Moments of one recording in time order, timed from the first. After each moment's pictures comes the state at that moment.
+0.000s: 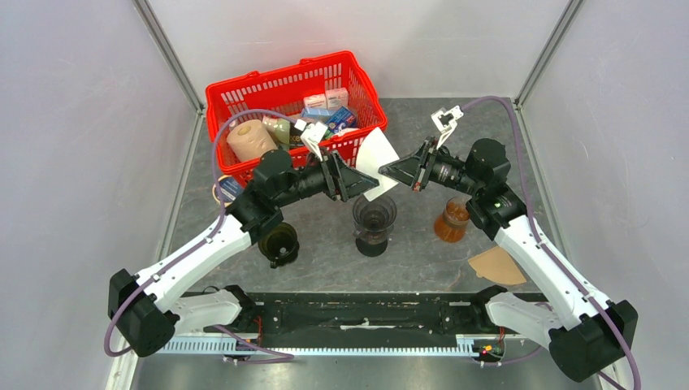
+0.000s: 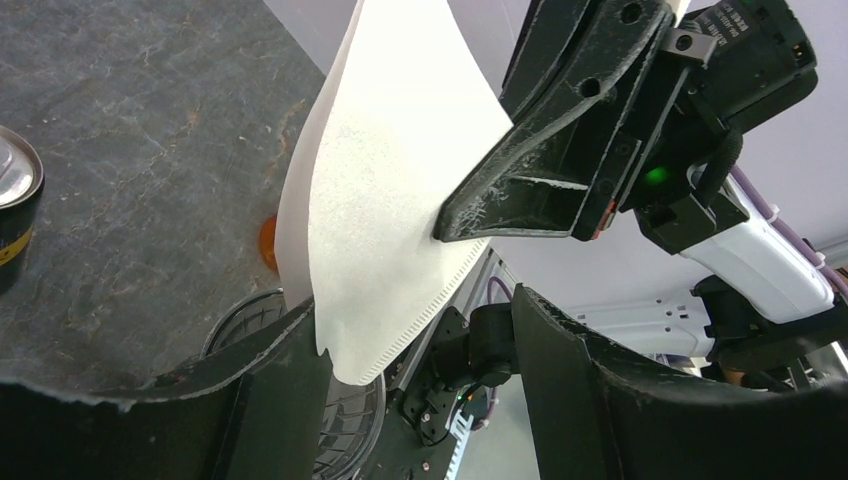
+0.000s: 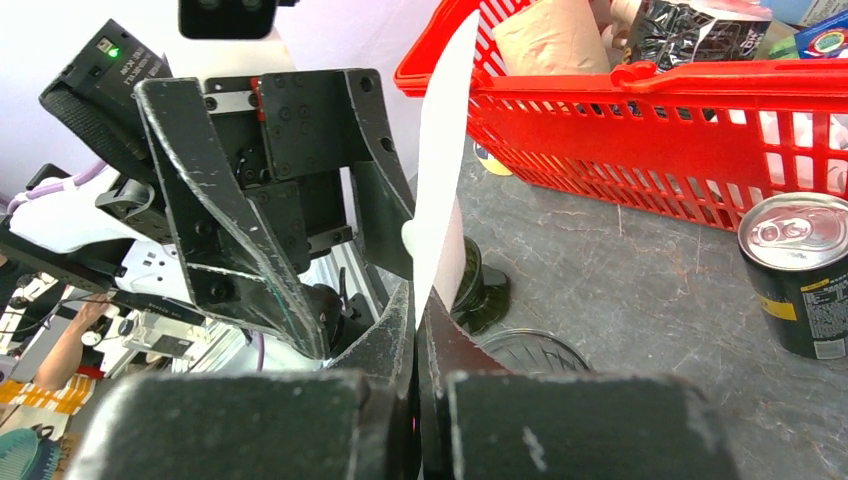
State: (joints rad) left arm -0.72 1.12 0.96 0.14 0.40 -0.73; right arm 0.42 1.04 0.94 0.10 -0.69 0.63
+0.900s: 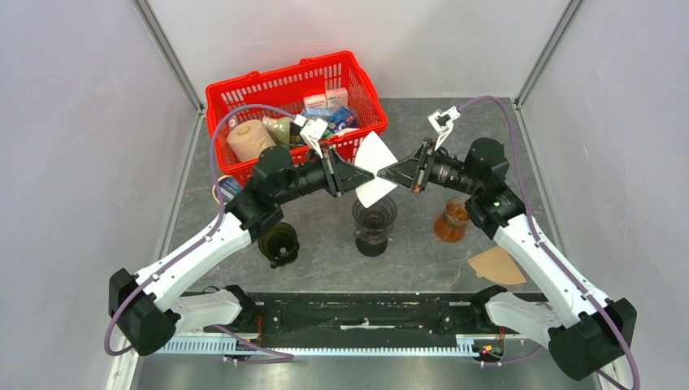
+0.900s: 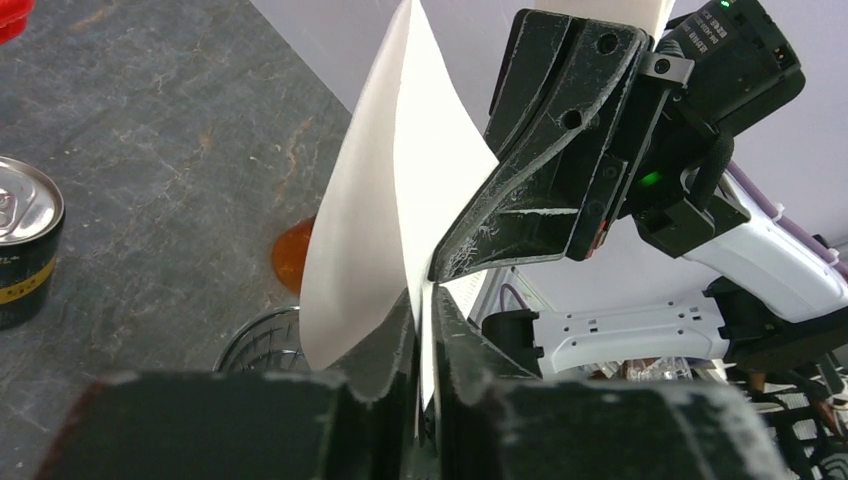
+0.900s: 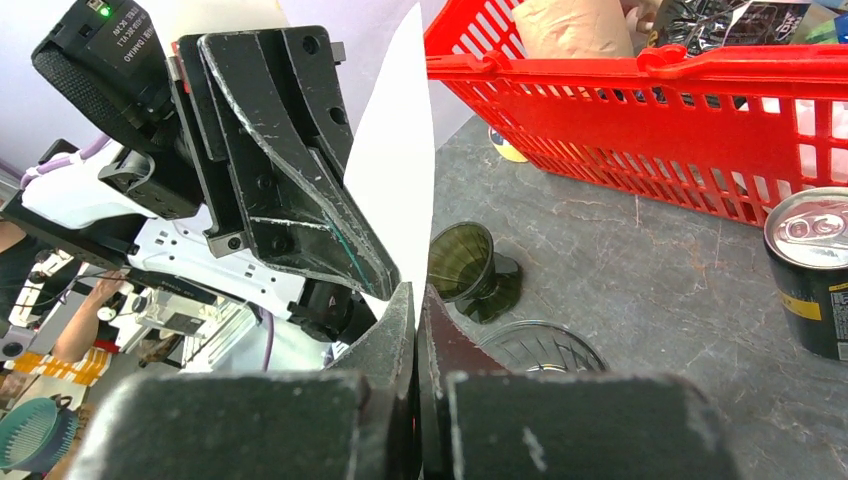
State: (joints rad) left arm -0.72 1.14 0.99 0.13 0.40 -0.69; right arm 0.42 1.05 0.94 0.11 -0.74 0.63
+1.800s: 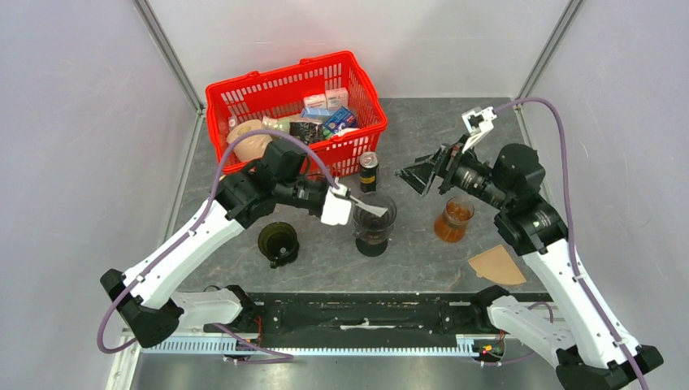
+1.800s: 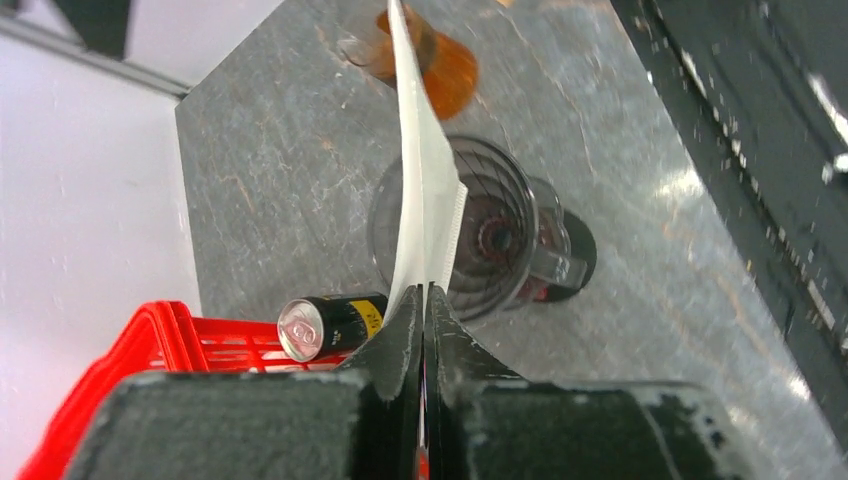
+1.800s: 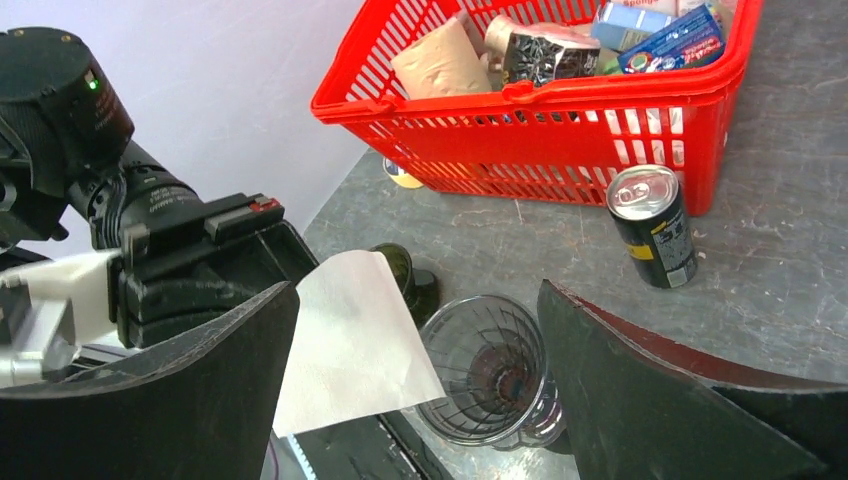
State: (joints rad) left arm -0.76 1.19 1.32 -0.74 0.68 1.08; right arm 0.42 0.88 1.11 -0.32 -0.45 0.50
